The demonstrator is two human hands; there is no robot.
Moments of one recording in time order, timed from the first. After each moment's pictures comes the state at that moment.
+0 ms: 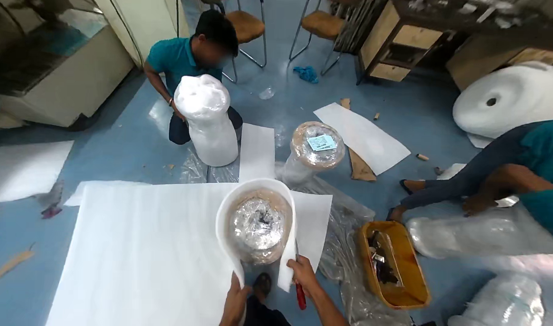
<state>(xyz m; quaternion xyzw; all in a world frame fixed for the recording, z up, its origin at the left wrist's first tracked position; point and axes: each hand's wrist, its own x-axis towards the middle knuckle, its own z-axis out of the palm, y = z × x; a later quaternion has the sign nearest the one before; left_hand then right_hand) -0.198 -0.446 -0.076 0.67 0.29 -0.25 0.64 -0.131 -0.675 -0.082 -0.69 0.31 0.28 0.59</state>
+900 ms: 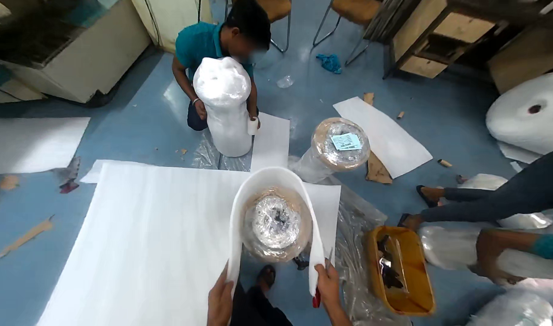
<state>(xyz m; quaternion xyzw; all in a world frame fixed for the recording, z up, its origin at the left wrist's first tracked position) -0.209 -0.378 -0.059 0.74 0.24 -0.05 0.63 -0.153 -0.677 -0.084 -0.78 0.33 0.05 0.53</state>
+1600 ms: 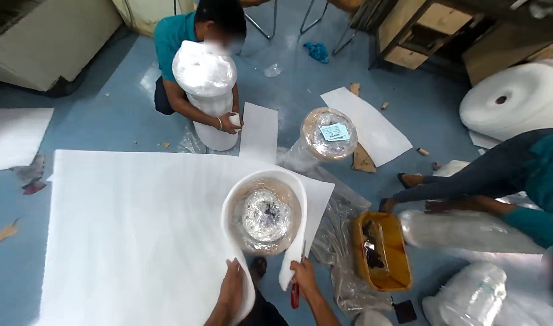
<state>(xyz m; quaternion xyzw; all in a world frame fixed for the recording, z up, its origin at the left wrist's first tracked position) -0.188 -0.421 -0.101 0.46 0.36 -0.20 0.79 -0.154 -0.643 -0.085 -0.67 0.43 0.21 0.57</state>
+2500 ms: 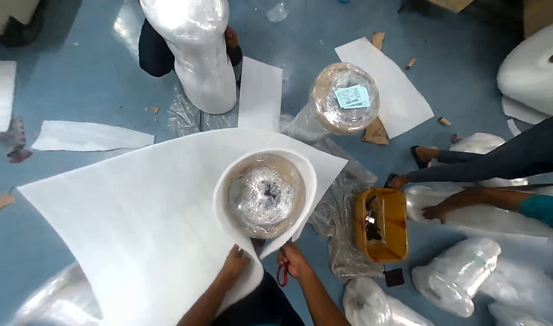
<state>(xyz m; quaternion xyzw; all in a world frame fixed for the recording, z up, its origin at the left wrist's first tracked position) -0.175 -0.422 -0.147 0.59 0.32 -0.39 0.63 -0.148 -0.634 -0.136 -0.47 0.52 0.36 0.62</state>
